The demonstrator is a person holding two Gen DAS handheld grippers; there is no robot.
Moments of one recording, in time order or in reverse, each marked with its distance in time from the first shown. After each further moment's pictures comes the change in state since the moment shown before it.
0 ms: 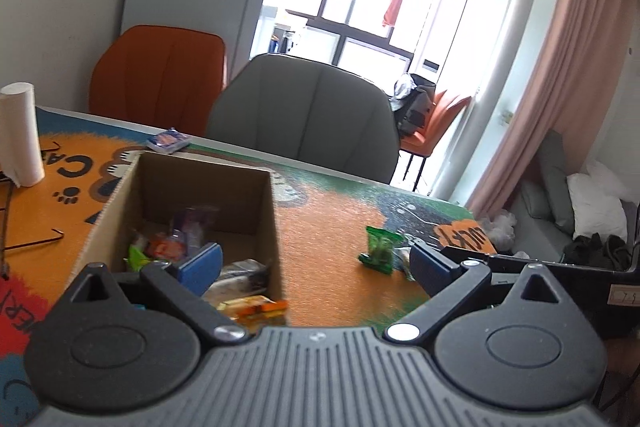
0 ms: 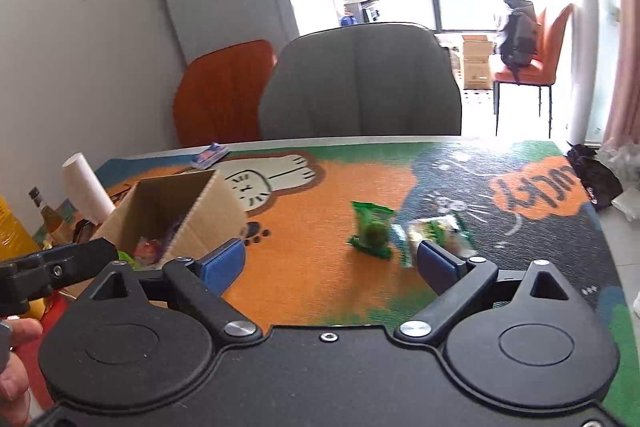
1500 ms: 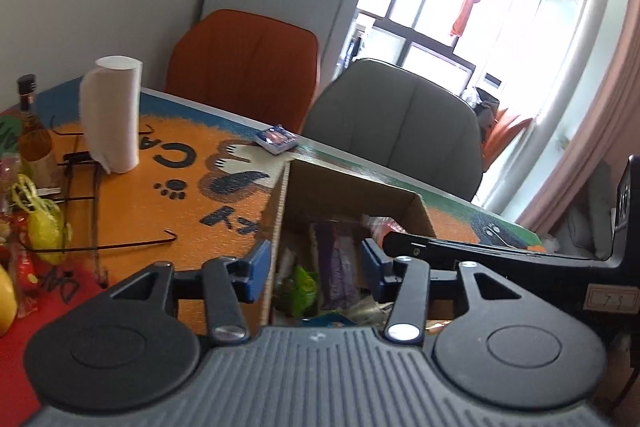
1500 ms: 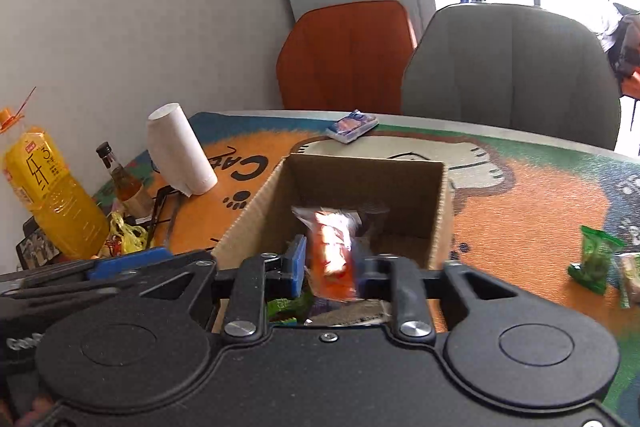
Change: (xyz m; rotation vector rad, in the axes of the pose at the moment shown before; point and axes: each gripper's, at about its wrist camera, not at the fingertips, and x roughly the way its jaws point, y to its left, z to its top) left arm -0.023 0.124 0.020 -0.134 0.013 0.156; right arm 0.083 0.173 0.013 -0.146 0.109 0.219
